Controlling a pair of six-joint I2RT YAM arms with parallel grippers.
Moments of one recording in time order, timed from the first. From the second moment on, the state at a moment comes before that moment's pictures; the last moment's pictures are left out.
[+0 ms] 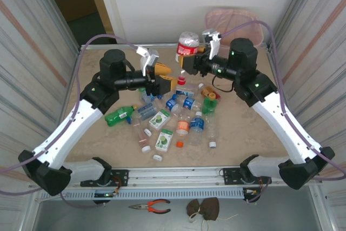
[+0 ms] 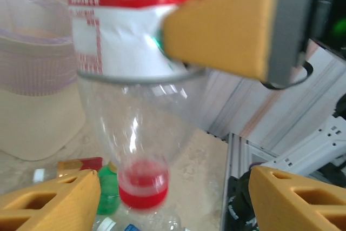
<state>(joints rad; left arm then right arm) -0.58 1.20 1.31 -0.30 0.72 -0.18 0.54 1.25 1.47 -0.34 -0.44 0.34</state>
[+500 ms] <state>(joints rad) -0.51 1.09 1.23 -0.48 0.53 -0.12 0.15 1.54 1.81 -0.49 -0.33 0.28</state>
